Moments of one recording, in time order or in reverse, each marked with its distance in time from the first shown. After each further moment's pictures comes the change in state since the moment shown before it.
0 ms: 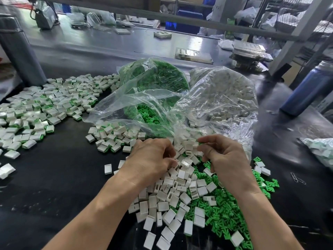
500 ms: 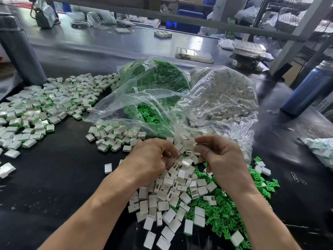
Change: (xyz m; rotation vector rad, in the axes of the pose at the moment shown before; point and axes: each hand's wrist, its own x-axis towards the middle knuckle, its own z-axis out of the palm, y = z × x) left_hand 0.002 -0.012 0.000 -0.158 -0.037 0.028; right_hand -0.002 0.001 0.006 0.029 -0.031 0.004
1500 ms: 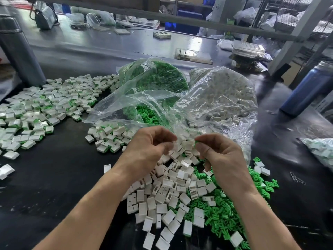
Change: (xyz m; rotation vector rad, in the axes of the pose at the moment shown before) left_hand -0.003 0.006 -0.011 -0.446 0.102 0.136; right_hand -0.003 -0.006 -0.001 0.117 -0.010 -0.035
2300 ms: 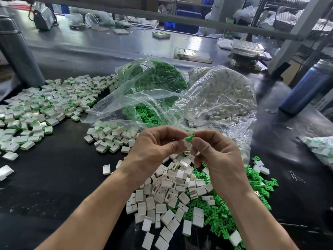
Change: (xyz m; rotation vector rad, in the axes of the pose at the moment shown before) left_hand -0.002 0.005 0.014 -0.415 -0.083 0.095; right_hand -0.004 -0.008 0.015 0.360 -0.053 -0.042
